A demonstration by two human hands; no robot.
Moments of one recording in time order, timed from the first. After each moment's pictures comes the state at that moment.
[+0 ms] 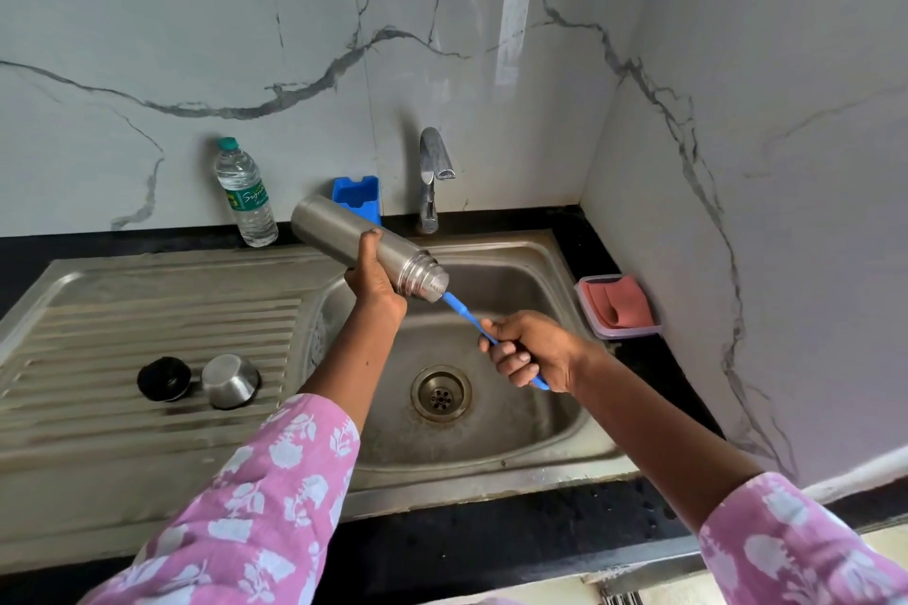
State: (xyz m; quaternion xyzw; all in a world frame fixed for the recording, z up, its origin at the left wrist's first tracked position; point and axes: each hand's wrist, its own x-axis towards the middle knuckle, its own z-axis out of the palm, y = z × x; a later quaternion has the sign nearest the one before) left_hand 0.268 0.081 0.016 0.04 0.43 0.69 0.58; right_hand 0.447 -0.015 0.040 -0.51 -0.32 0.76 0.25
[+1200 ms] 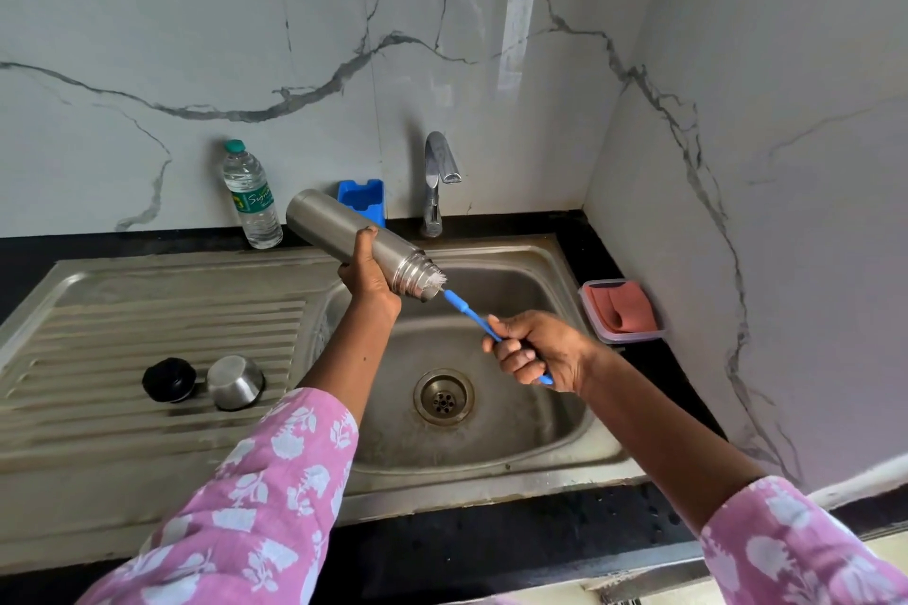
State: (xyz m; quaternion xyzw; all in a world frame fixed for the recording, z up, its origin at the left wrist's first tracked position) left_hand 0.256 0.087 0.021 0.04 0.42 0.71 0.56; right_hand 0.450 -0.015 0.046 -0.48 -0.28 0.80 0.24
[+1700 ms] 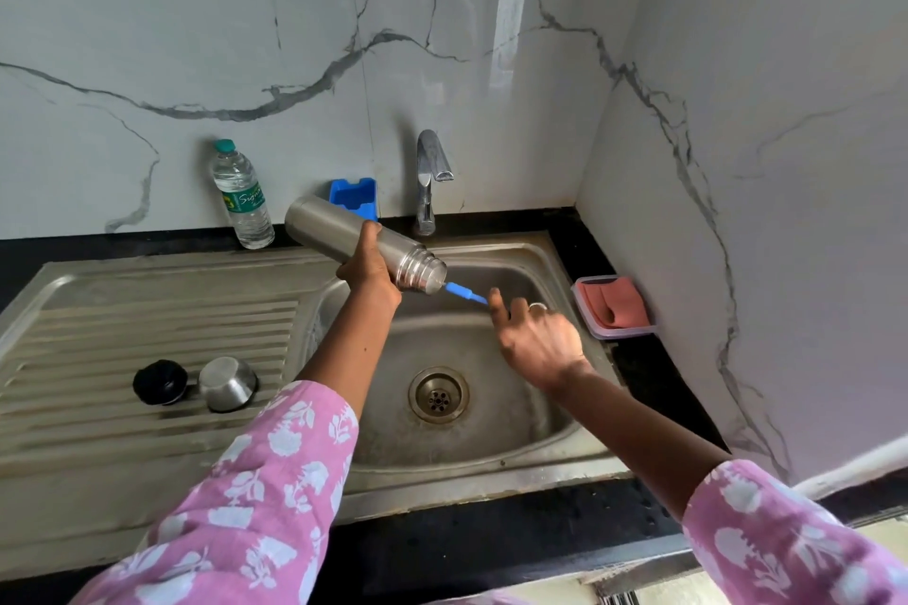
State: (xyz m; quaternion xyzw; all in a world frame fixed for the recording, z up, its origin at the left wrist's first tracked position) left_hand 0.263 0.095 0.029 0.01 0.48 0.66 0.58; right_hand 0.447 -0.022 0.027 -0.55 -0.81 -0.21 0.03
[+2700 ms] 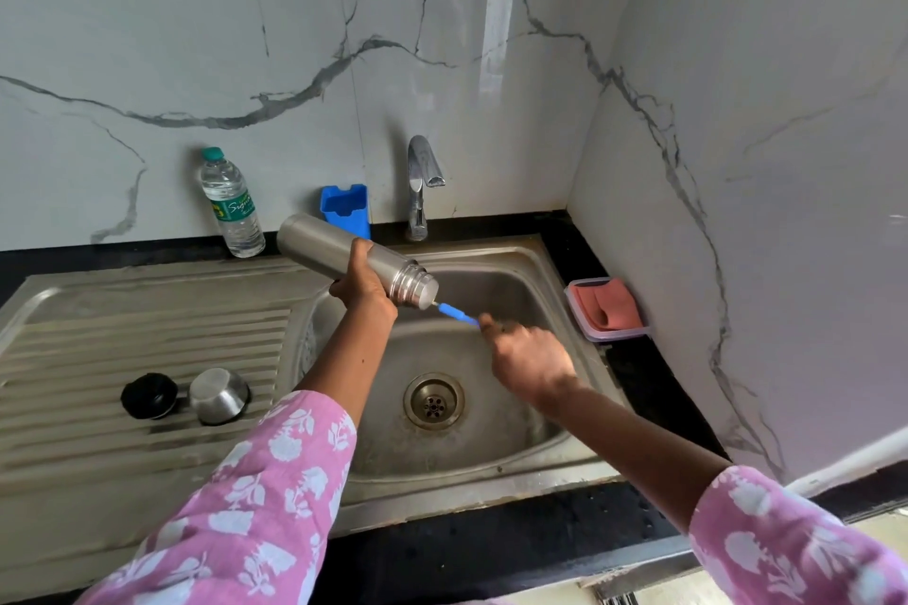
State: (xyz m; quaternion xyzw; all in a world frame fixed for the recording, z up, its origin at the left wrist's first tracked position) left_hand 0.265 0.094 0.013 0.00 0.48 0.68 0.56; right_hand 0.441 -0.028 0.023 -0.59 -0.81 -0.04 -0.01
